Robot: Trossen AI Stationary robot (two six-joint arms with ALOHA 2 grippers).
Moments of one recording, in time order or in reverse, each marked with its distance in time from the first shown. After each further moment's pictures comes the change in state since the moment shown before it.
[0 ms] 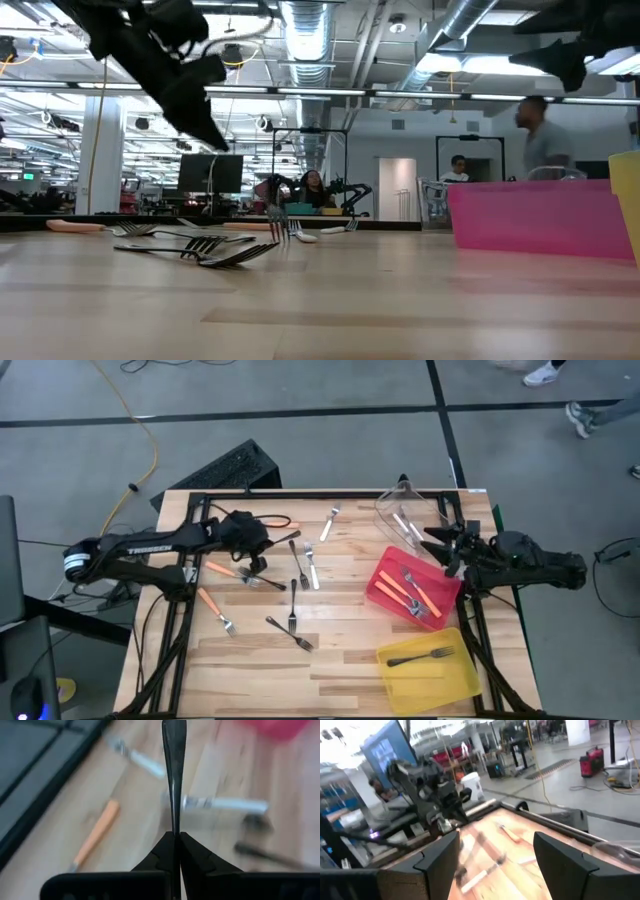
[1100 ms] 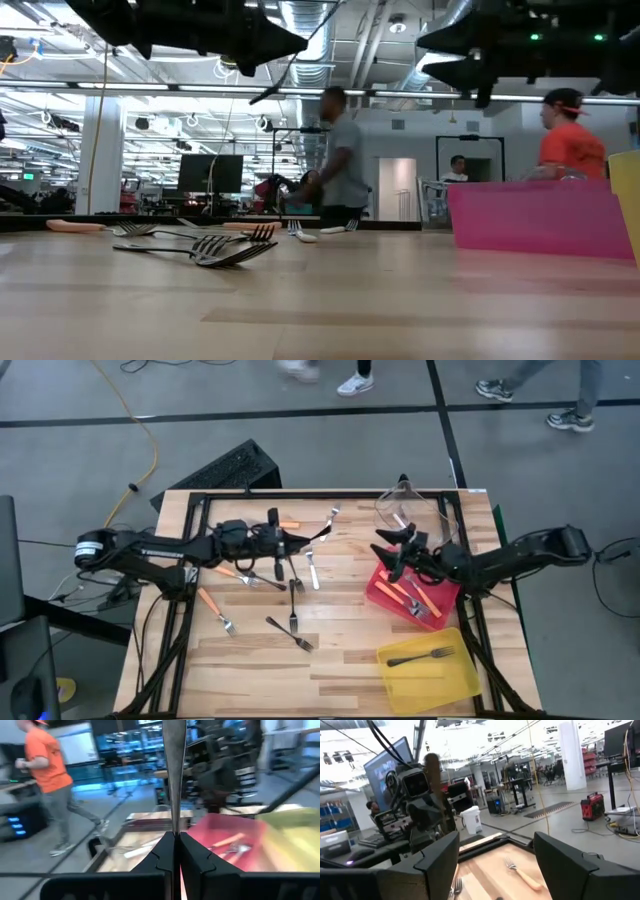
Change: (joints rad) left arm -0.218 0.171 0.002 0.889 0.011 0.064; right arm -0.007 0.997 -0.163 1.413 0.033 -0.194
